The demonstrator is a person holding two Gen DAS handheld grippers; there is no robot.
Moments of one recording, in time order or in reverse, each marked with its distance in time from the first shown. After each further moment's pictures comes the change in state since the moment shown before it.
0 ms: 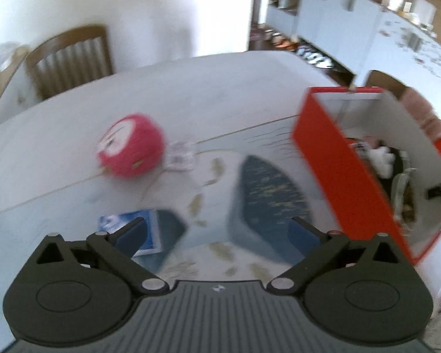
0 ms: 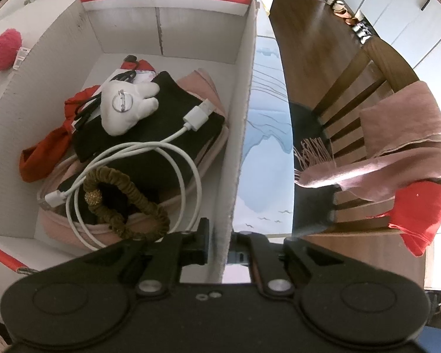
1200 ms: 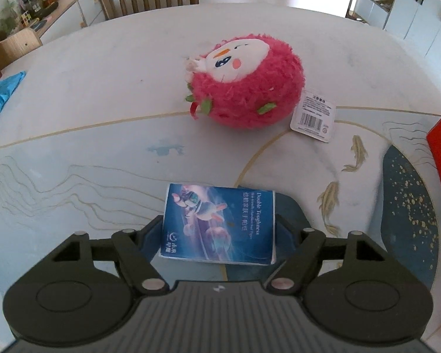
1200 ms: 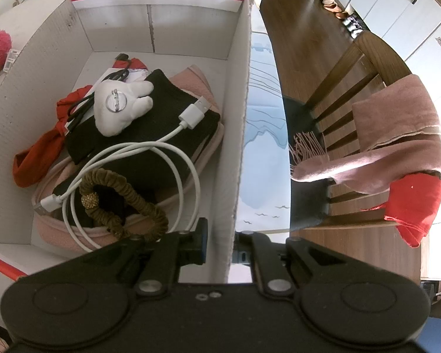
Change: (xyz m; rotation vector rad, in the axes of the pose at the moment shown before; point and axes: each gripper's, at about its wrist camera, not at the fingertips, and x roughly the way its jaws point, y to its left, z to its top) left arm 0.102 0.085 -0.019 -0.240 0.131 0.197; right arm 0.000 0.001 0.001 0.026 0.013 -0.028
